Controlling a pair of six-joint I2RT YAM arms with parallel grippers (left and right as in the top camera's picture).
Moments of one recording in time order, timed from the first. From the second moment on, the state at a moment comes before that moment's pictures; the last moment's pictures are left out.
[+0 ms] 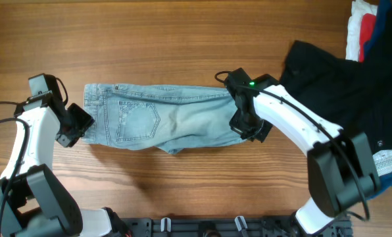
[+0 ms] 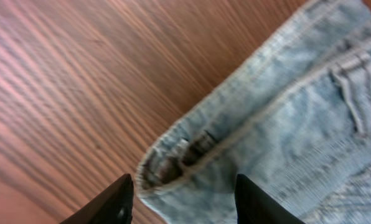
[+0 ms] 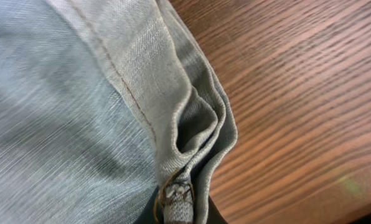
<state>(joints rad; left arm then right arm) 0.35 1.59 1.01 -0.85 0.02 -0.53 0.47 1.80 1.21 -1.11 0.04 1.04</state>
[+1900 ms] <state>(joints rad) 0.11 1.44 0.97 -0.55 -0.15 -0.51 0.23 1.41 1.08 -0.77 0.07 0.61</state>
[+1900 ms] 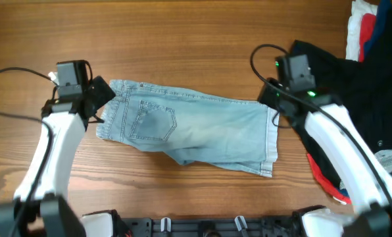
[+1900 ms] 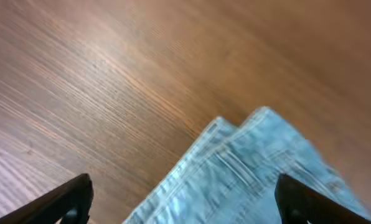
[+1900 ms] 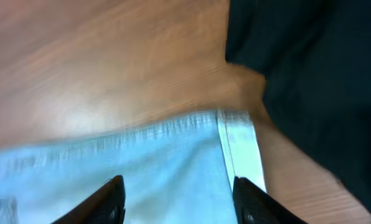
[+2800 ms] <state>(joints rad) 0.26 1.85 1.01 -0.66 0.45 -0.17 0.23 1.38 1.08 -0.91 -0.03 0.57</state>
